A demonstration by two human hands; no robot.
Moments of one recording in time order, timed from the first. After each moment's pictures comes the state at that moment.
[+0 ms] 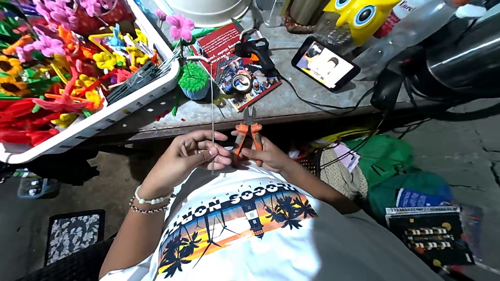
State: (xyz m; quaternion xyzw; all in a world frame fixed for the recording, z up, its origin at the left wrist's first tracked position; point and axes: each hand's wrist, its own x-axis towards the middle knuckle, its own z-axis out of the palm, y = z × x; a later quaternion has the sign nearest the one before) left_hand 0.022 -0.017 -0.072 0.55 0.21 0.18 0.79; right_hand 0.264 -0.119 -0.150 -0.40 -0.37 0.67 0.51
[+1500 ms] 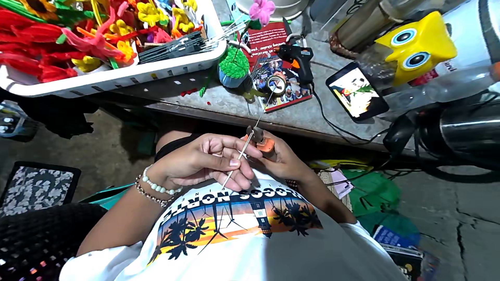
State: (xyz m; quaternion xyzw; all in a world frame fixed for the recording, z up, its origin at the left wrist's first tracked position) left_hand 0.001 -0.025 -0.072 0.34 0.03 0.12 0.93; right_hand 0.255 -0.094 -0.114 -0.39 -0.70 0.46 0.39
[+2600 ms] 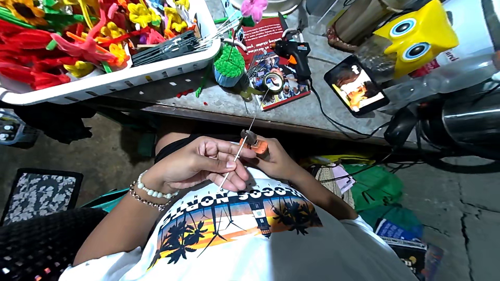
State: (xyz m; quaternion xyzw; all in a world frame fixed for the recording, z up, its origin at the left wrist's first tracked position) left_hand -0.002 -0.024 -0.074 0.37 0.10 0.09 0.92; right_hand 0.246 -0.097 -0.127 -0.43 -0.68 0.44 0.39
